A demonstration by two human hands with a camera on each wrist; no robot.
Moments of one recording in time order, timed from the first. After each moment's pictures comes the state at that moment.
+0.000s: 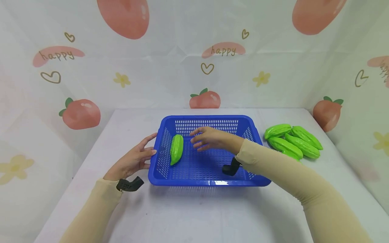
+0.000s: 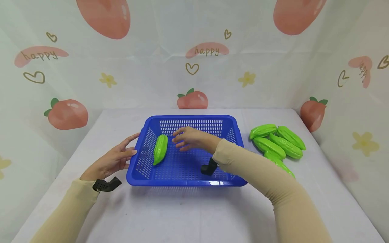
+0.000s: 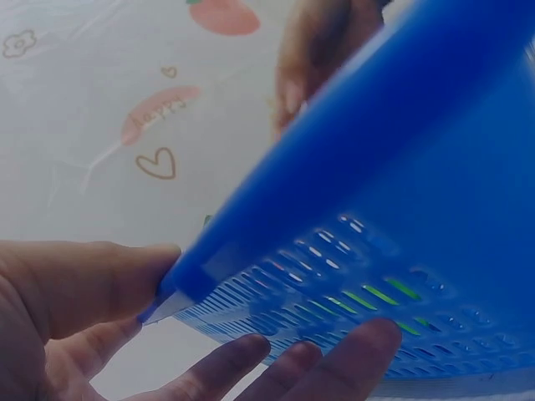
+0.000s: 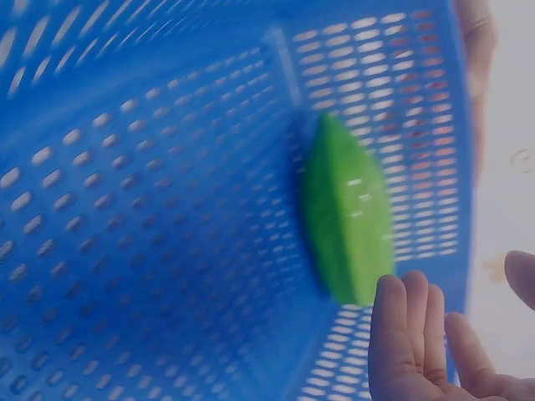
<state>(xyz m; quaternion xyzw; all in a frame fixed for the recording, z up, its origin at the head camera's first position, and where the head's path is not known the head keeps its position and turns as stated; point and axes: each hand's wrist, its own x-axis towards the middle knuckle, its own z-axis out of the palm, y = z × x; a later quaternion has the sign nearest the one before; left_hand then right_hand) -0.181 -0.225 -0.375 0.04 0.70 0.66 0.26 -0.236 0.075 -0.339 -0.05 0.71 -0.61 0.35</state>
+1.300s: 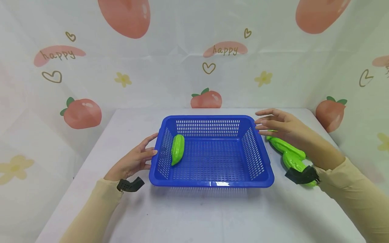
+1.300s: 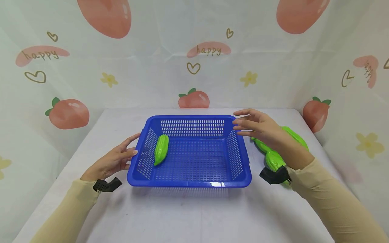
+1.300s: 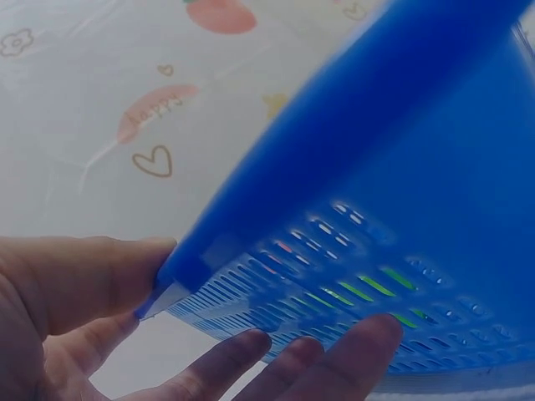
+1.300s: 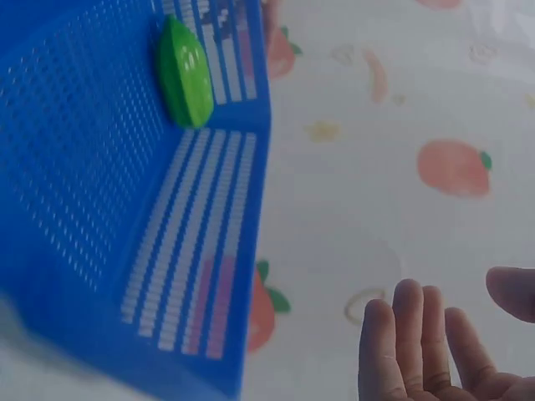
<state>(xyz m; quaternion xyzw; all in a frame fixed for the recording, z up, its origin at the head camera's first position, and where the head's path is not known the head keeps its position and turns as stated) -0.182 -0.225 -0.378 0.04 0.70 0.66 0.26 -0.179 0.254 -0.279 -0.14 0.78 -0.59 0.15</state>
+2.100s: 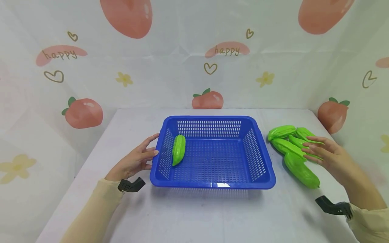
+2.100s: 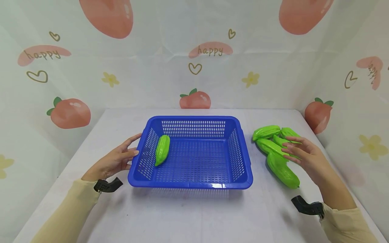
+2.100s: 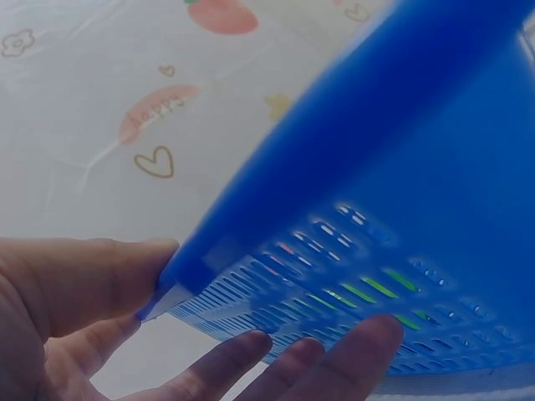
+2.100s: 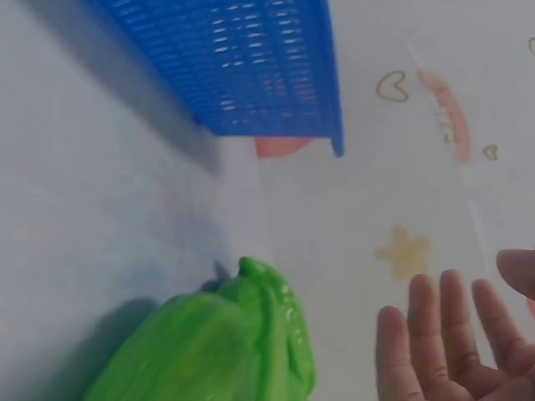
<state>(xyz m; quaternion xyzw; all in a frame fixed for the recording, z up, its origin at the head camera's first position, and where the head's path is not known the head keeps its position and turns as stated) -0.181 -0.224 -0.377 0.04 0.70 0.66 0.26 -0.137 0.375 -0.373 -0.22 0.62 -0.75 0.05</state>
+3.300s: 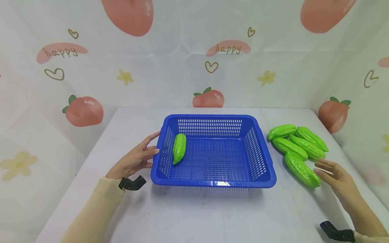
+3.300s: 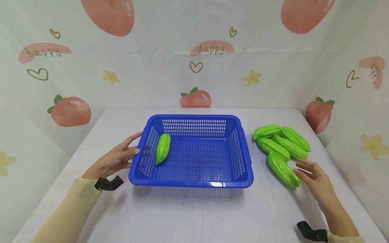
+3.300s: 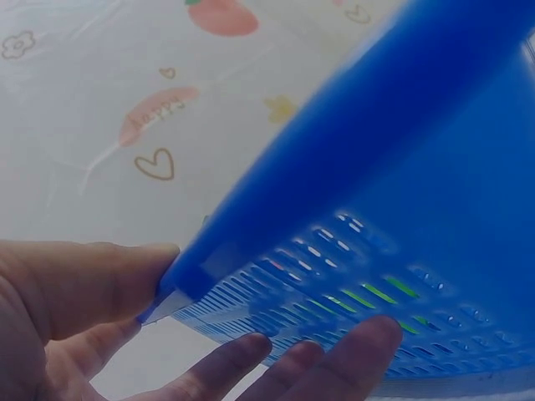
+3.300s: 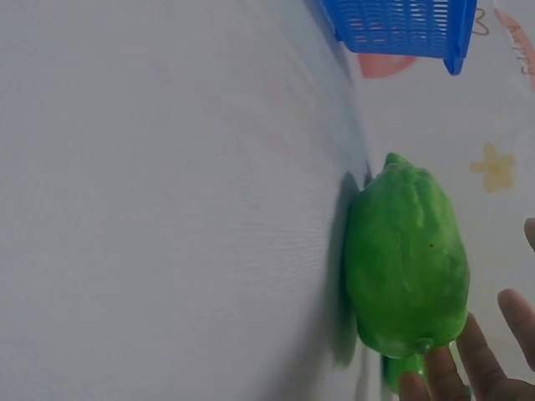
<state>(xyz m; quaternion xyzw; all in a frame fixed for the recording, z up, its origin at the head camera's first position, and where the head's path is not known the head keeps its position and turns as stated) -0.179 -0.224 -0.374 0.04 0.70 0.66 0.27 -0.084 0.389 -0.428 0.02 0.85 -0.53 -0.06</state>
